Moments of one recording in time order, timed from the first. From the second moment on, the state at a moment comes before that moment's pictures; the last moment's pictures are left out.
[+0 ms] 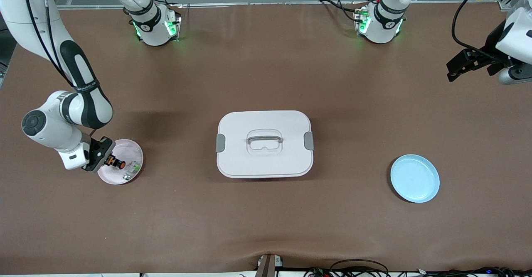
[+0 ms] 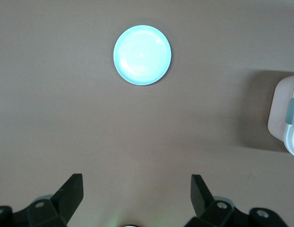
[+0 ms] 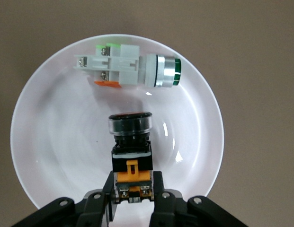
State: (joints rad) left arm -0.07 -0.04 -0.06 -1.54 0.07 1.49 -0.24; right arm -0.12 0.54 -0.05 -1.97 0.08 2.59 -1.37
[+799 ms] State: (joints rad) left arm -0.07 -0.04 -0.06 -1.55 0.07 1.49 -0.24; right arm -0.12 0.56 -0.05 -1.94 0.08 2.59 -1.38
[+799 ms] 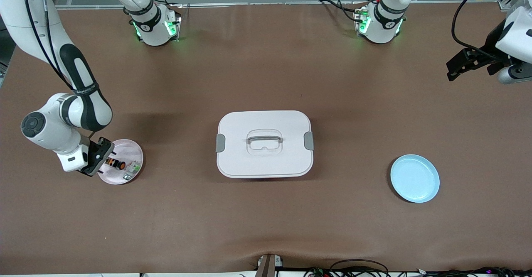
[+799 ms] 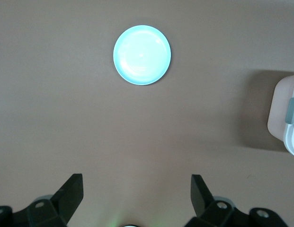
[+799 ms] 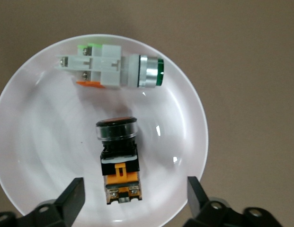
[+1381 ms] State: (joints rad) left arm -0.07 -0.05 -0.06 -1.55 0.07 1.48 -0.24; right arm -0.09 0.37 -0.03 -1.92 0.09 2.24 -0.94
